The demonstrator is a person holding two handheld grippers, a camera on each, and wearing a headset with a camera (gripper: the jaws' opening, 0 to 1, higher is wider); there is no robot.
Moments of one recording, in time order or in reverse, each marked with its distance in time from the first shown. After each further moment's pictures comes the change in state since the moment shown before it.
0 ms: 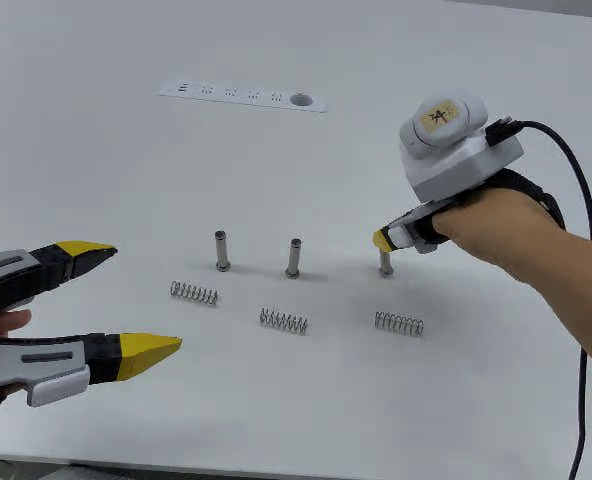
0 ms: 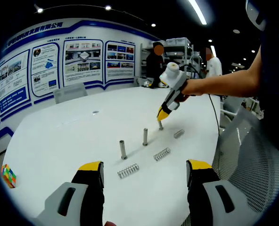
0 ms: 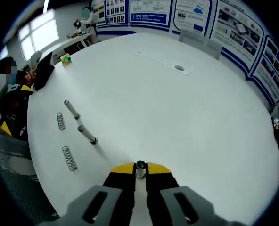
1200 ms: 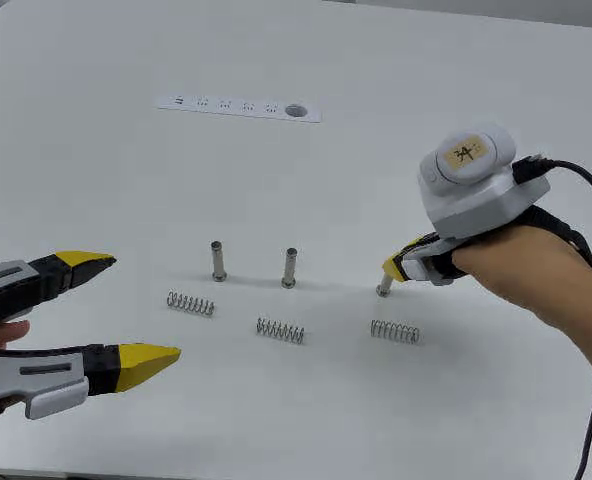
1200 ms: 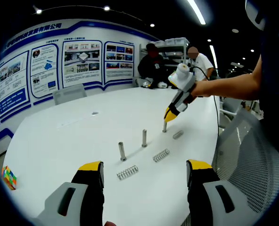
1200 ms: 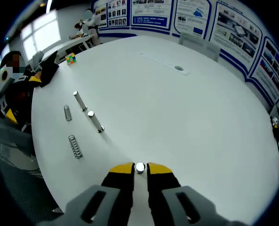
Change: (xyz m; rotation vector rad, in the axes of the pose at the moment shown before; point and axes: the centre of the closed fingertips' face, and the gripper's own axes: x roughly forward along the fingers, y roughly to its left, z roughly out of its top) left arm 0.000 -0.003 0.006 0.008 -0.003 -0.004; right arm -0.025 0.014 -0.021 -0.010 -0.018 0.003
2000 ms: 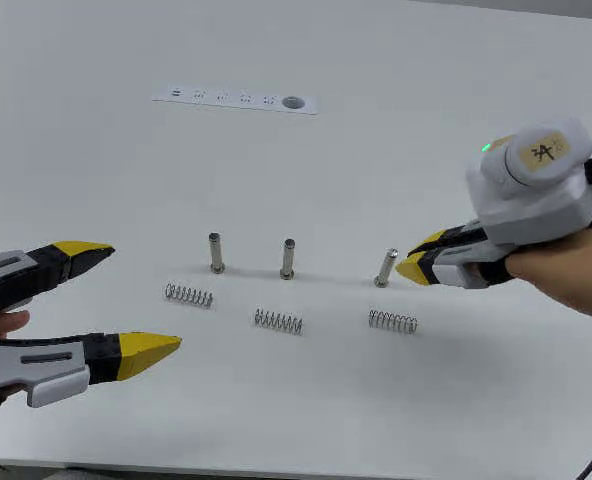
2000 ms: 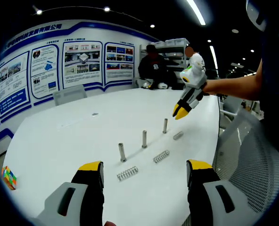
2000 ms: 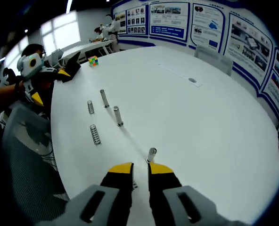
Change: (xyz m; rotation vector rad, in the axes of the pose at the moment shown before) left arm 0.000 0.000 0.000 -0.001 -0.009 0.004; right arm -0.034 0.019 -0.020 -0.142 -0.075 0.148
